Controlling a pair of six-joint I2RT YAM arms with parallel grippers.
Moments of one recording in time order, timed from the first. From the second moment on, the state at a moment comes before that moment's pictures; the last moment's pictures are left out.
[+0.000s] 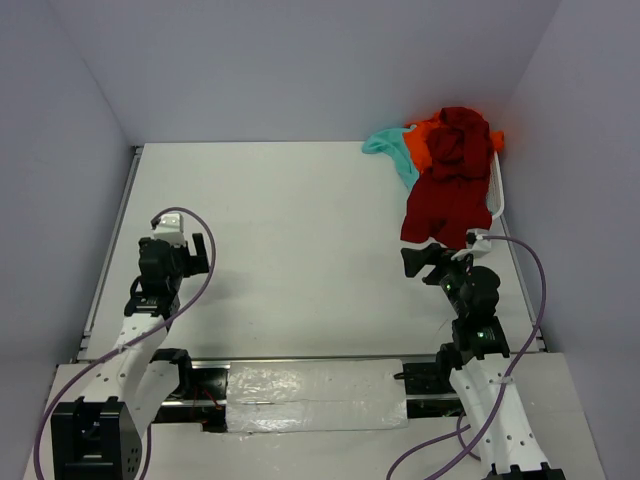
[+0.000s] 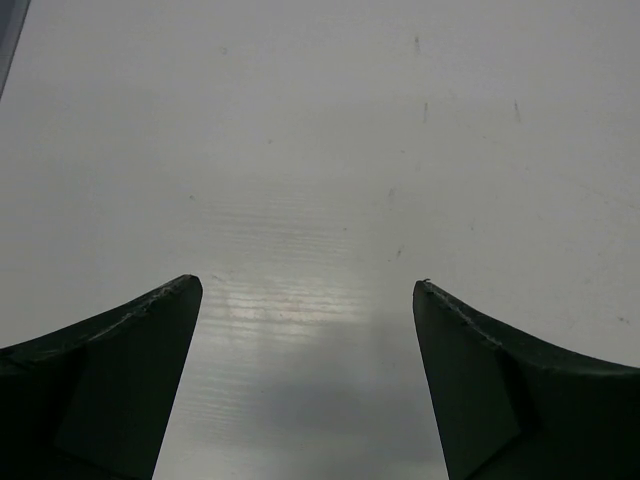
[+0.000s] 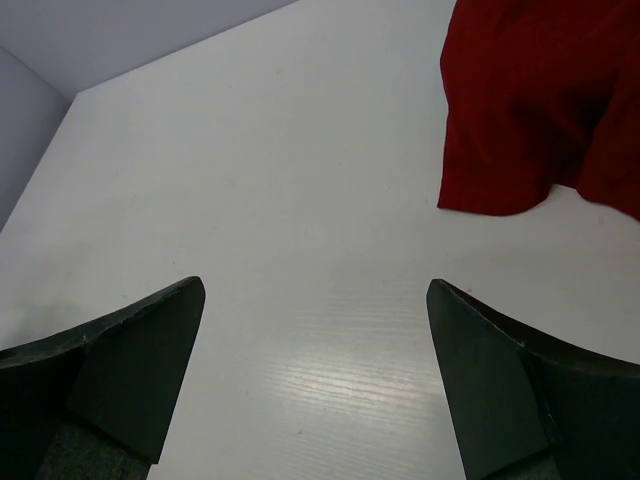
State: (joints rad) left arm 0.04 0.81 0.36 0.03 -0.06 -0.04; right arm 0.04 0.35 0.26 -0.05 -0.20 0.45
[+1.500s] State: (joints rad) left arm 0.10 1.47 1.04 -0.25 0.29 0.26; right arm -0.16 2.38 2.25 -0.57 0.25 0.17
